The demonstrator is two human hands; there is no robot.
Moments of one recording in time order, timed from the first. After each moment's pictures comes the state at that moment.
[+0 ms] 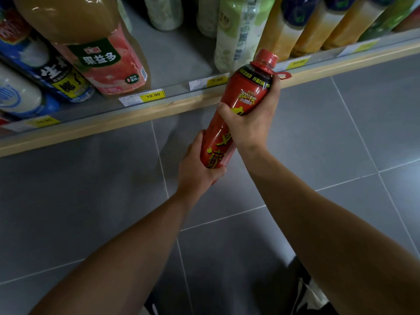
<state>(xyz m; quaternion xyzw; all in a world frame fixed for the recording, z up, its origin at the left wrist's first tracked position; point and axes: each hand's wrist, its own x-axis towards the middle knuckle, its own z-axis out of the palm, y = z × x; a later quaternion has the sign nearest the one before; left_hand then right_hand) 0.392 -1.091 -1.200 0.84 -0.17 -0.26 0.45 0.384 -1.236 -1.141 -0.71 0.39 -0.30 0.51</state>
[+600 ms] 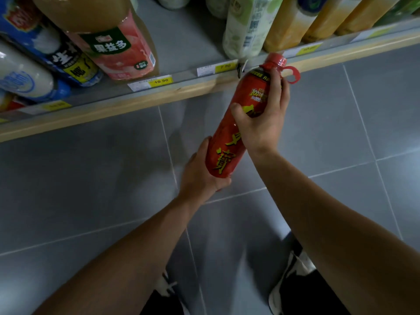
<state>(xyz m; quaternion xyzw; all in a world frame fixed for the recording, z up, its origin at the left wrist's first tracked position) 0.360 -1.062 -1.166 0.85 -0.13 -0.35 0.37 0.358 -1.225 -1.115 -0.77 0.40 -0.21 0.45</state>
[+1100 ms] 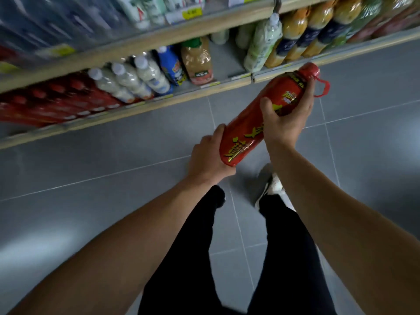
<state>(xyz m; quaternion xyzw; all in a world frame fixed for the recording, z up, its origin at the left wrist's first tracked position) 0.312 -0.922 -0.692 0.89 -0.20 -0.35 0.22 0.275 -1.089 -0.669 -0.64 0.52 -0.24 0.51</state>
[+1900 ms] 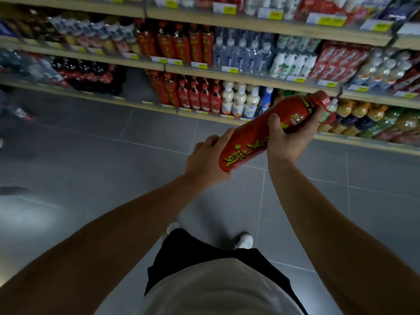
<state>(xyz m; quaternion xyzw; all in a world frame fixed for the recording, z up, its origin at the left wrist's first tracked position) 0.110 -0.540 -0.408 0.95 -0.18 -0.12 0.21 0.113 -0.717 -0.374 -0.67 0.33 -0.29 0.59</state>
